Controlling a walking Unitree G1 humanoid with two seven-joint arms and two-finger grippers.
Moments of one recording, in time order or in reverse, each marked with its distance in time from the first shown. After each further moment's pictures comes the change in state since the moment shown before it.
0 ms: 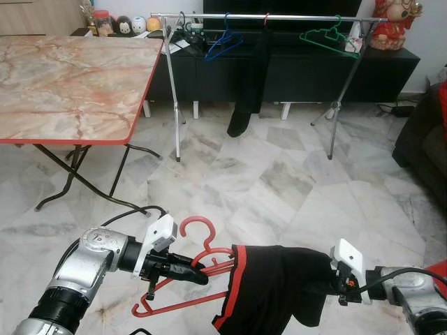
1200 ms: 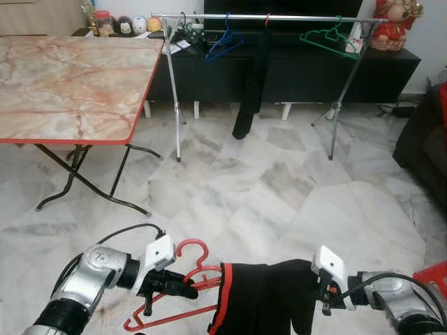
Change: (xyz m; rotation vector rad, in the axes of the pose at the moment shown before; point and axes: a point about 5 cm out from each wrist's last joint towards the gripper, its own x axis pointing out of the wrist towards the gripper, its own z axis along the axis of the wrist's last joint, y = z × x) left arm 0.000 -0.002 -0.058 -0.068 0.176 0.138; right arm 0.024 0.010 -0.009 -0.012 0.082 0.030
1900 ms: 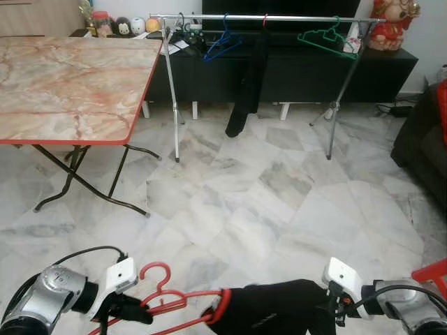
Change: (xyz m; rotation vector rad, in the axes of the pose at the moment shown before) left arm -0.050 -0.009 -0.055 -0.097 0.245 0.082; right arm -0.016 -0.004 -0.023 -0.035 0.141 -0.117
